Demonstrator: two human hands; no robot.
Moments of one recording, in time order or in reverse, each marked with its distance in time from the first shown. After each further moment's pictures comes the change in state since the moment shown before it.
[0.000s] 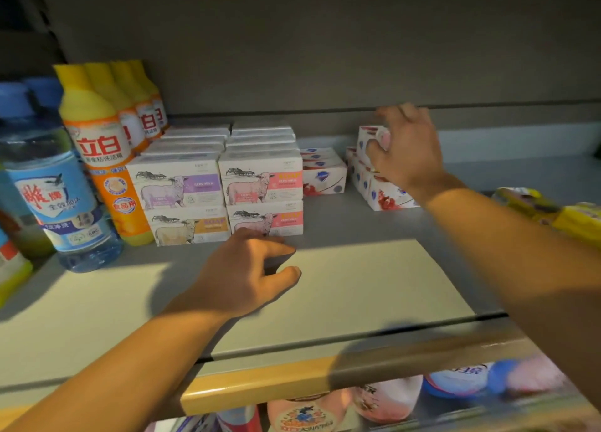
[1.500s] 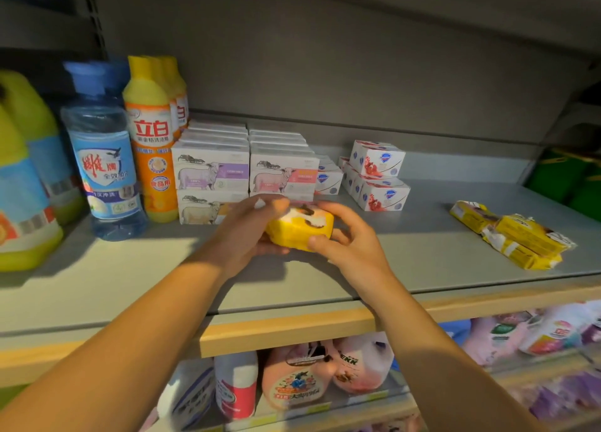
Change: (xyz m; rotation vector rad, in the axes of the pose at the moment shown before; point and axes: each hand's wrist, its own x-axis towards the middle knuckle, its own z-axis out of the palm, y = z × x) left_hand -0.006 -0.002 -0.030 -1.186 0.061 -0.422; right_hand -0.152 -0.135 -0.032 1.124 -0.346 0.437
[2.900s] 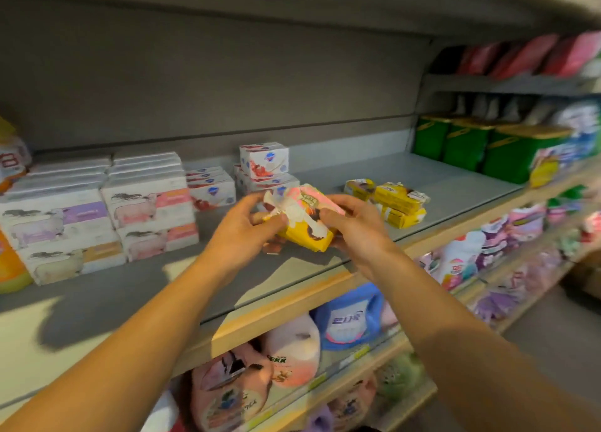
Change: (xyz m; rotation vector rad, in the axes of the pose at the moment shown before) left_hand 0.019 -0.009 0.155 0.230 -0.257 0.121; right_hand -0.035 -0.028 -0.153 0.030 0.420 0.183
